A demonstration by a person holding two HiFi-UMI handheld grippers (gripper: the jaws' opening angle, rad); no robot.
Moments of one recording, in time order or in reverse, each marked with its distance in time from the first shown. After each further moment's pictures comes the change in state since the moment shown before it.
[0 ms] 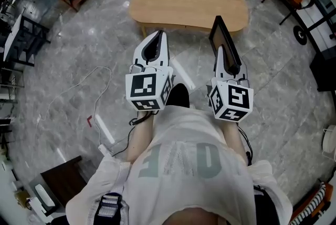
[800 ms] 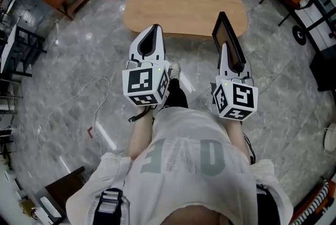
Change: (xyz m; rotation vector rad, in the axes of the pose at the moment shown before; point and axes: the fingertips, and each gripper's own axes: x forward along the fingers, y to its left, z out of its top) left arm 0.081 0.038 -0.001 0.013 -0.055 -0.002; right arm 0.069 -0.025 0.007 -0.019 -0.043 -0.035
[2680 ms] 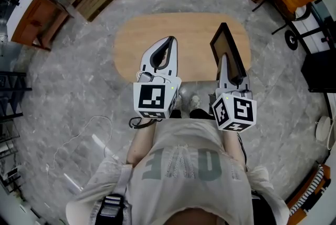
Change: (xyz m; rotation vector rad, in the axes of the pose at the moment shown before) left arm 0.351 0.148 0.005 -0.070 0.065 -0.276; right arm 0.366 0.008 0.051 0.049 0.092 -0.160
